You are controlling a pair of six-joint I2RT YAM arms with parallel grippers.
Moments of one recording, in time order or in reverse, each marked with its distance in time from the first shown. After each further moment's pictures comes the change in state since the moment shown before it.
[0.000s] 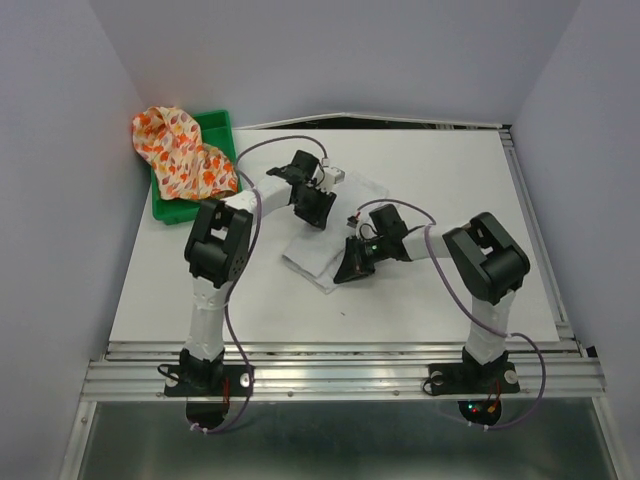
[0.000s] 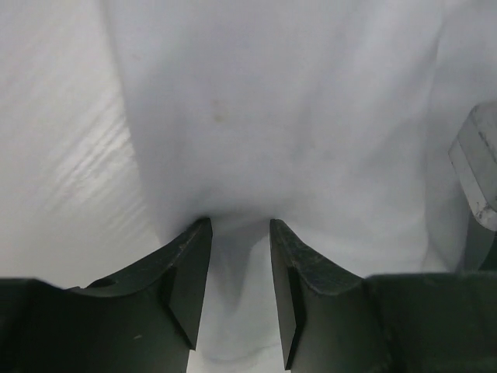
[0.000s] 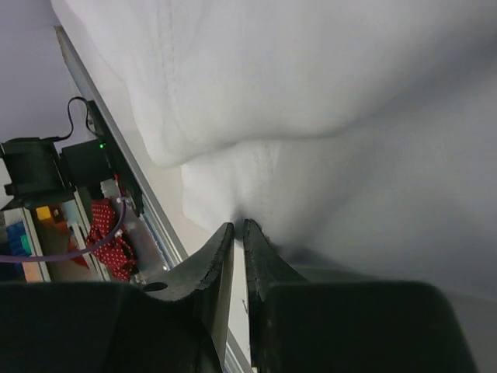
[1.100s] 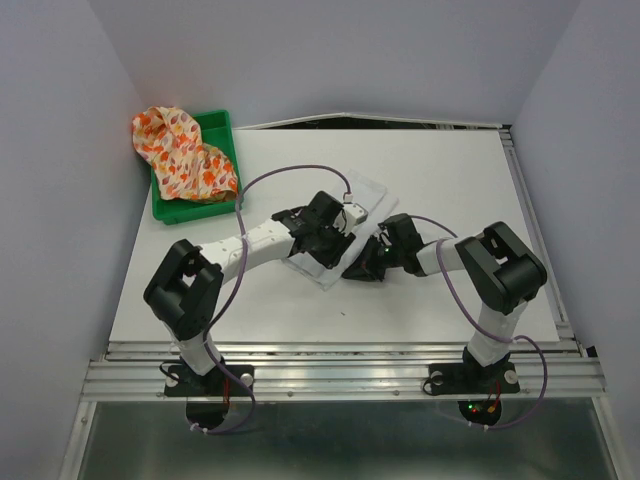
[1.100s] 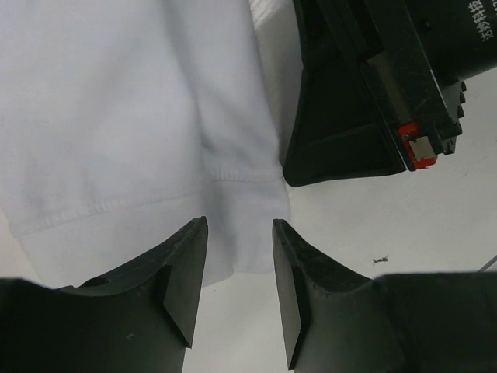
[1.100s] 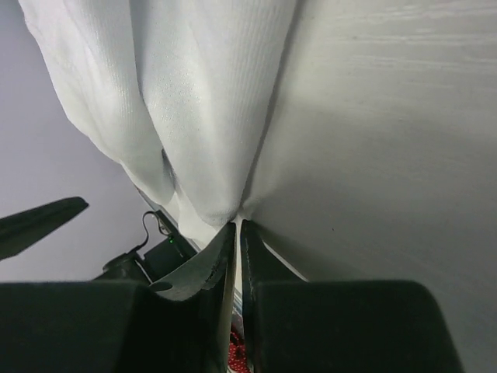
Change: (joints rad) left arm -0.282 -0.445 -0.427 0.096 -0.198 -0.101; right arm -0.019 -0.099 -0.200 0.236 0.200 0.563
